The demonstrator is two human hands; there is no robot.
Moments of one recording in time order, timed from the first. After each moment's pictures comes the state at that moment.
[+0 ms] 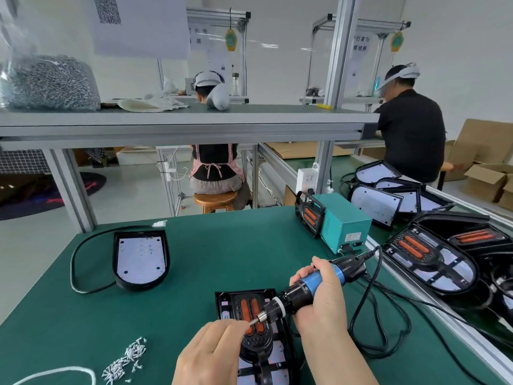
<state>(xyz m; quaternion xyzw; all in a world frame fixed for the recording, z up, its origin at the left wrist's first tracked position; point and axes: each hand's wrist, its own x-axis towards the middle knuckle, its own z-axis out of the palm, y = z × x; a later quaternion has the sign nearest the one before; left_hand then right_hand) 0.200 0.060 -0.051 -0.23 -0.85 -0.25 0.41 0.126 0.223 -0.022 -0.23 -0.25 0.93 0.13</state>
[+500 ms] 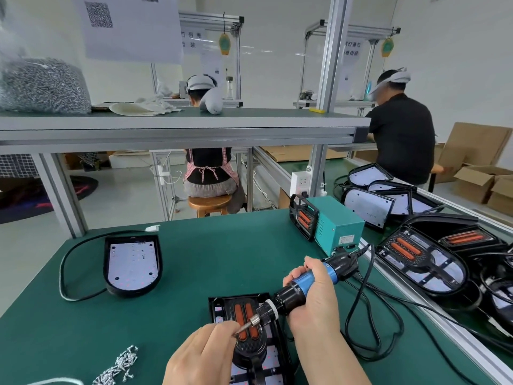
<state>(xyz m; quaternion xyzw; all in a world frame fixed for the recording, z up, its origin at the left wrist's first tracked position) 0.192 0.059 -0.050 -0.20 -0.84 -0.26 0.44 0.121 0.224 -0.020 -0.24 -0.26 0.93 0.13</state>
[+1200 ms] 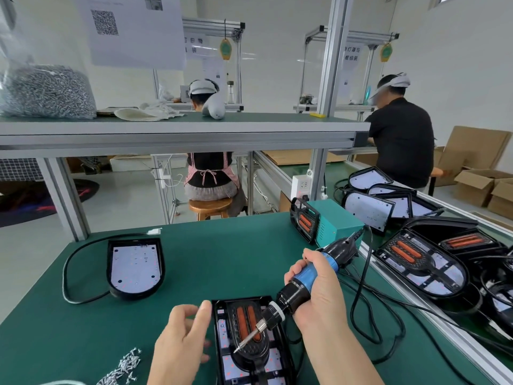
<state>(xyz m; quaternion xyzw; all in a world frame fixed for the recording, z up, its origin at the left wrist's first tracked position) 0.154 0.033 -0.064 0.15 -0.79 -0.59 0.08 0.121 0.228 -0.002 -0.19 -0.28 0.93 0.11</state>
